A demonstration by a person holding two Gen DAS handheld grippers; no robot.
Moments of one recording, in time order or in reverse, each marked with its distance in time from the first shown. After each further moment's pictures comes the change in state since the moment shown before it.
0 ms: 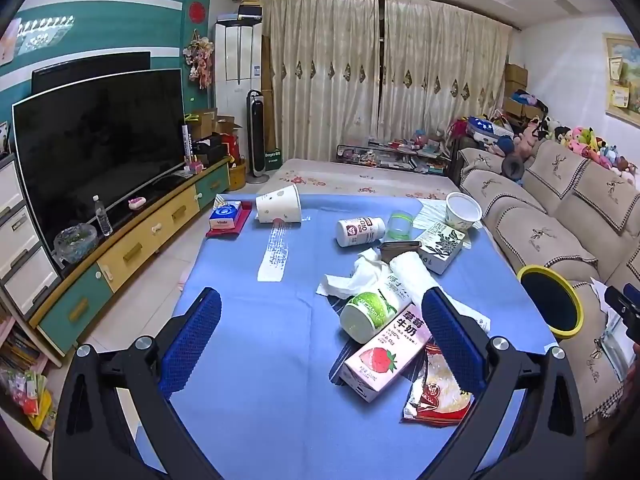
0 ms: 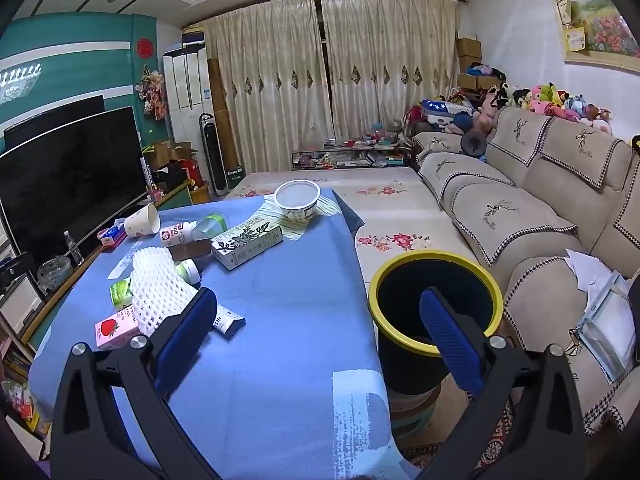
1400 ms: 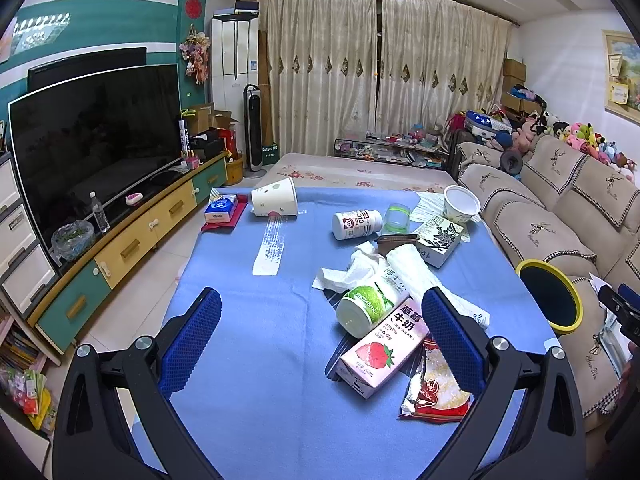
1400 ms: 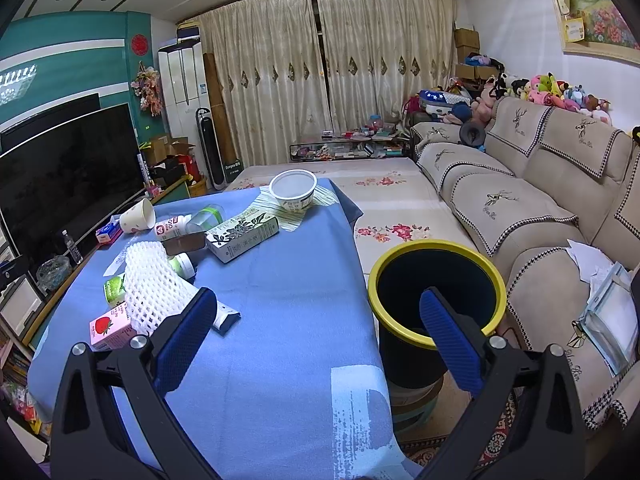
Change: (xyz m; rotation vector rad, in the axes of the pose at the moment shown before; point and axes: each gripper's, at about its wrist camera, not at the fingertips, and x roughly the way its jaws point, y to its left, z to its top) left arm 0.007 -0.005 -0.004 0.004 0.016 -0.006; right arm 0.011 0.002 -0.002 0.018 0.034 -0.008
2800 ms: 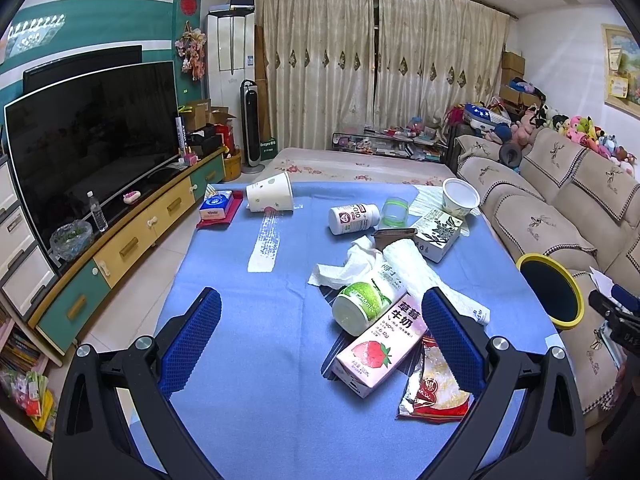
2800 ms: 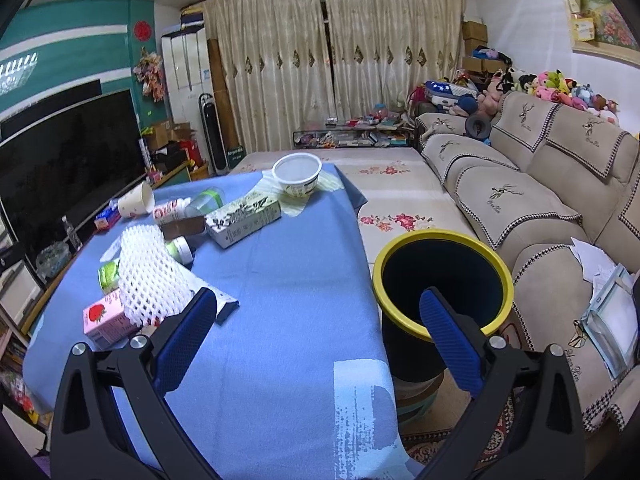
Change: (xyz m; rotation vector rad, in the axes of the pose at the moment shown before) left arm 0.008 -0.005 0.002 0.011 0.028 -0.003; right arm 0.021 0.002 -0.005 -0.028 0.057 0.008
